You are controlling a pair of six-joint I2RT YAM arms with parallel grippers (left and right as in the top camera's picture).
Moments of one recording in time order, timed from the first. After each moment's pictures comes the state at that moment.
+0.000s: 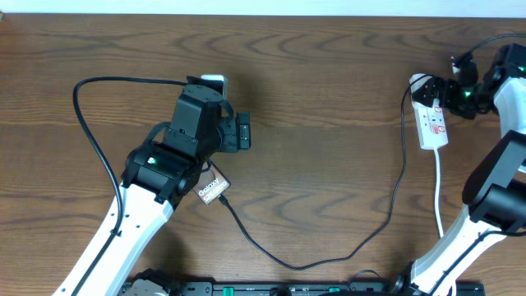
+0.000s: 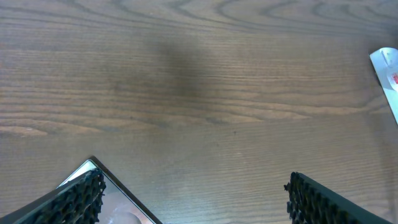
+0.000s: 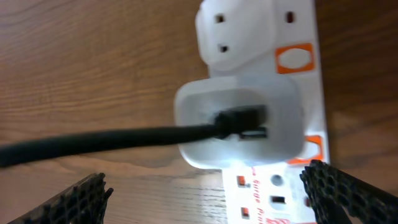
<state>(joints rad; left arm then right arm) -0.44 1.24 1.13 -0.66 -0.06 -0.36 -0.41 2.14 1.71 -0.88 -0.50 -0.20</state>
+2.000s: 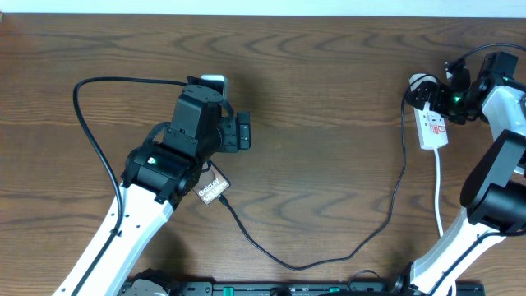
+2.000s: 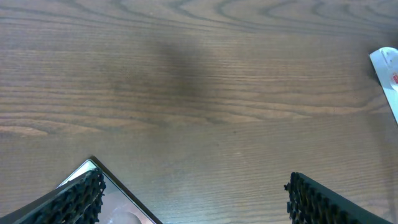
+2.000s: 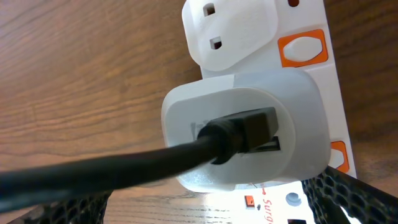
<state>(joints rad) -0.44 1.24 1.13 -0.67 -0.06 -0.36 -0.39 2.12 1.57 -0.71 -0.48 -0.08</state>
